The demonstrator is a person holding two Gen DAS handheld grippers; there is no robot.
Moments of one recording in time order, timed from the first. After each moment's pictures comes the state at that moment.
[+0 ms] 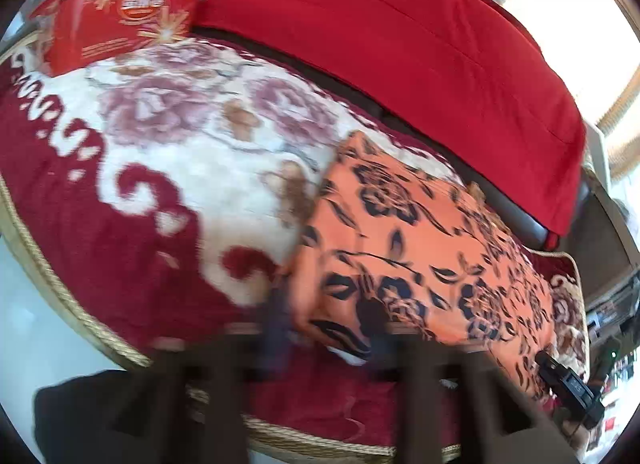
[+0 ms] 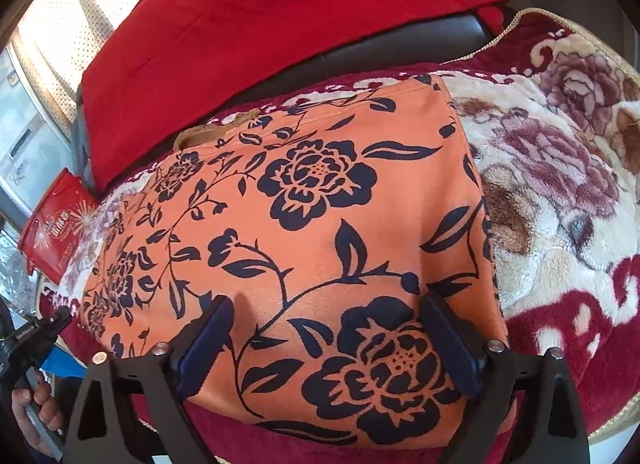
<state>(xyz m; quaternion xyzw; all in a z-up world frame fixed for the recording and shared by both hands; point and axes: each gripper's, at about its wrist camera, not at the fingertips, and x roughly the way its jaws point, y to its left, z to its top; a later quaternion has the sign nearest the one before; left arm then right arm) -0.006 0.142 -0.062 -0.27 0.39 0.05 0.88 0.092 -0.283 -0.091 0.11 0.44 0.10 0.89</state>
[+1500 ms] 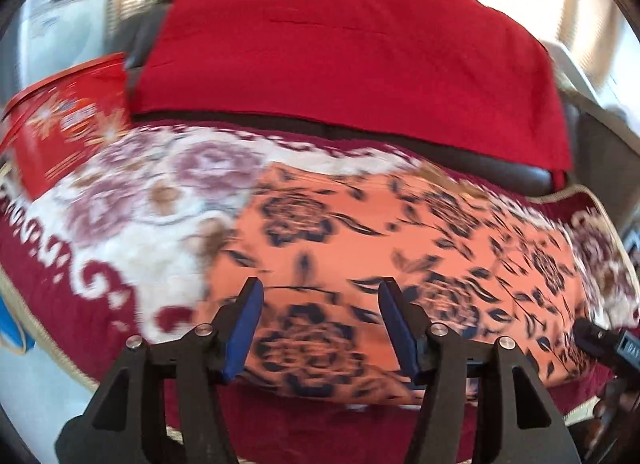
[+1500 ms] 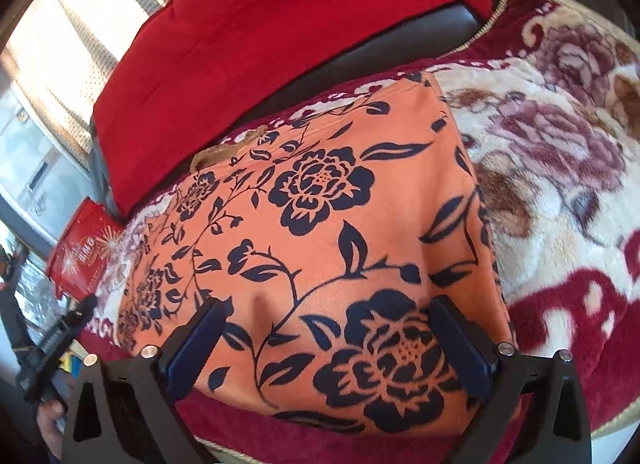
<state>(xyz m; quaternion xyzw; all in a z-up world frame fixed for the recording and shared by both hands) 0.030 0.043 -0.033 -0.09 0.36 0.05 0.93 0.079 -0.307 -0.083 0.20 0.43 0.13 0.87</state>
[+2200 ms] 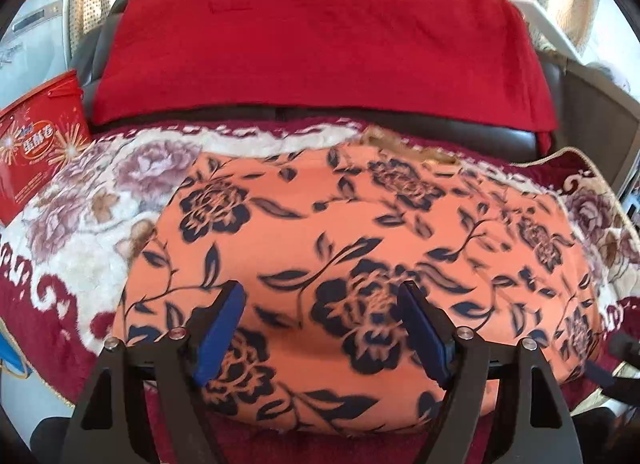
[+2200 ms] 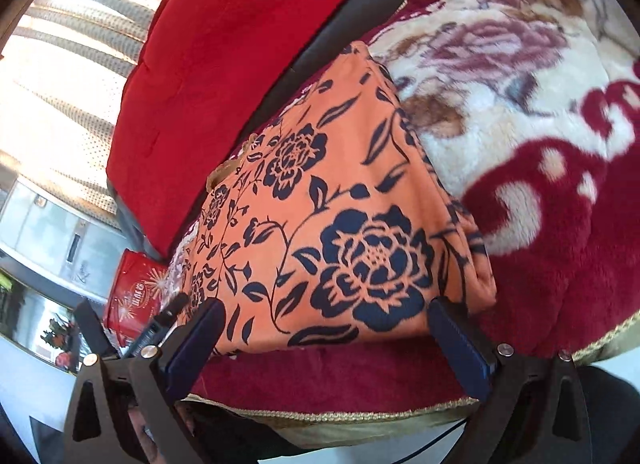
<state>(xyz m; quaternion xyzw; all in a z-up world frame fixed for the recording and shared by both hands) 0.058 -0.010 -0.054 -0.06 0.38 0.02 0.92 0.032 -0.349 -0.103 0.34 0.43 0.14 0.82</state>
